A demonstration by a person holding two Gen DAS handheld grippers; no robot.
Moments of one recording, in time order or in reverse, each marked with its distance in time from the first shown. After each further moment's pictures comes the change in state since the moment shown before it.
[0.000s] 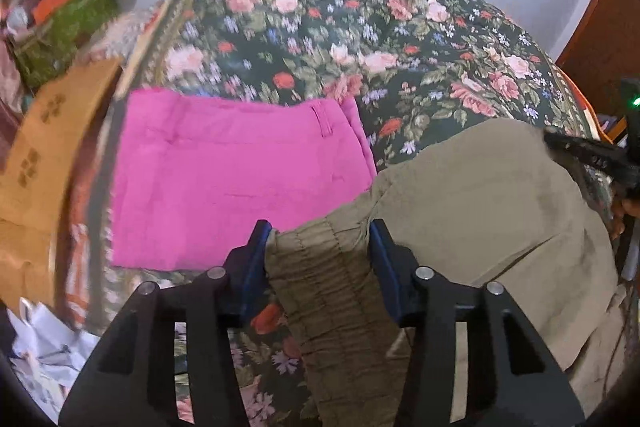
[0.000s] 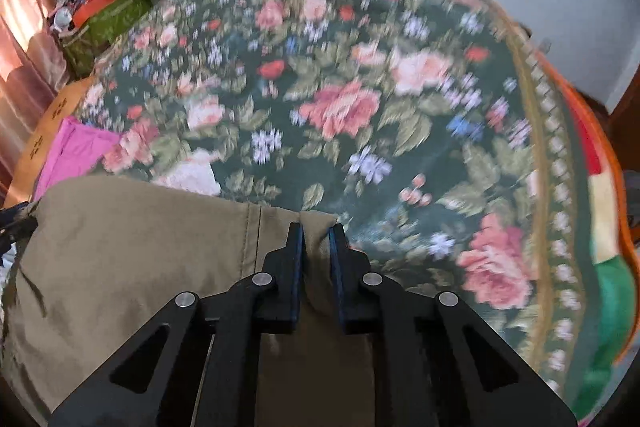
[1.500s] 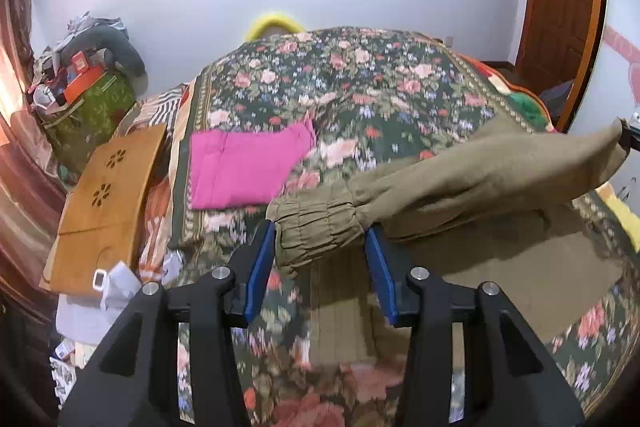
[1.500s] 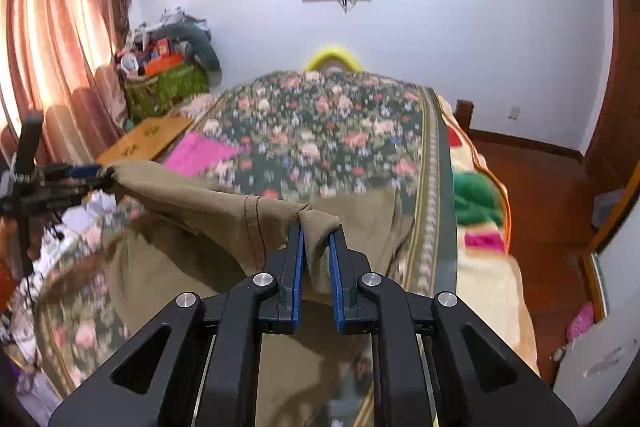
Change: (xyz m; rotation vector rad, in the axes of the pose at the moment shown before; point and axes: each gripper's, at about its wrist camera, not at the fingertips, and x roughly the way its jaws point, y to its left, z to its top) left arm -0.205 -0.049 -0.150 0.178 -0.219 0.038; right arm -0.263 0.050 -0.182 -0.055 -0.317 0.026
